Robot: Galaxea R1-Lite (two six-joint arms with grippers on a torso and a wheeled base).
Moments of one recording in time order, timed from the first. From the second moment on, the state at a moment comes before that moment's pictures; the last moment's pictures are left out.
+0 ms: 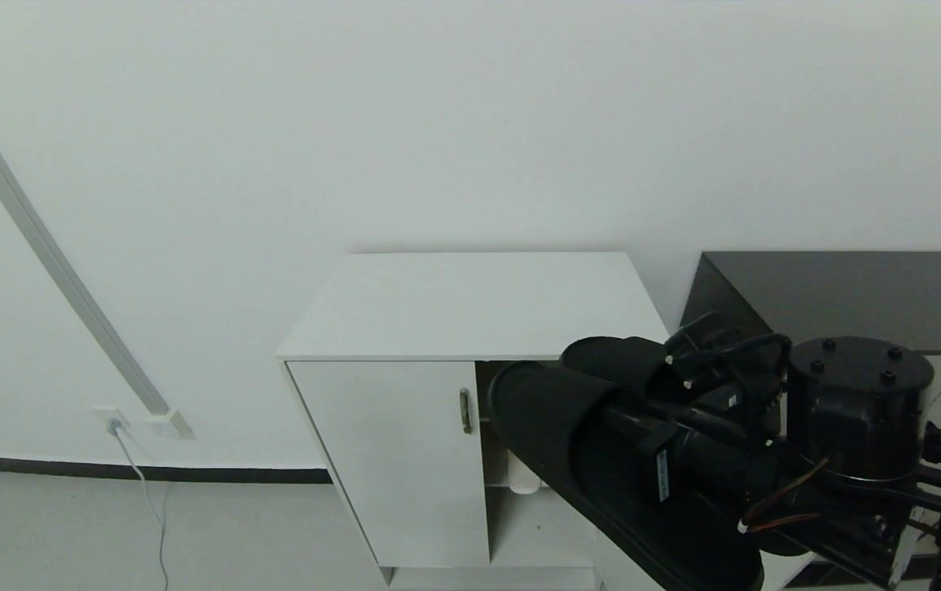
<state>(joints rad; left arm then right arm) 0.00 0.00 0.00 0.00 -0.03 0.01 0.79 1.63 -0.59 -0.82 -0.17 0.02</state>
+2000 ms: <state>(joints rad) 0.00 0.00 0.00 0.00 -0.03 0.01 0.80 1.64 -0.59 -0.81 -0.17 0.01</state>
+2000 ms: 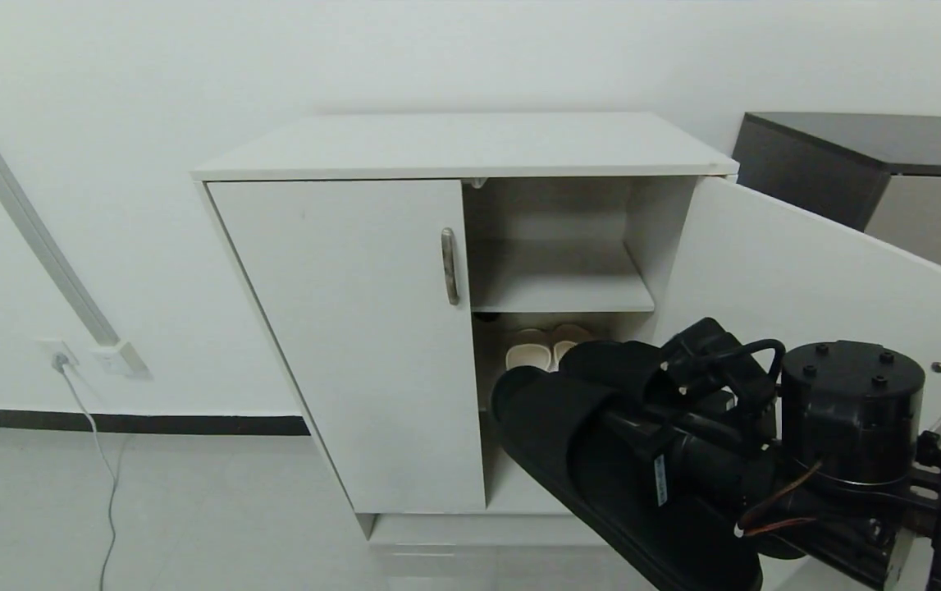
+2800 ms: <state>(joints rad) 0.00 0.00 0.00 0.00 -0.03 0.01 0.80 1.64 -0.58 -0.82 -0.17 0.01</state>
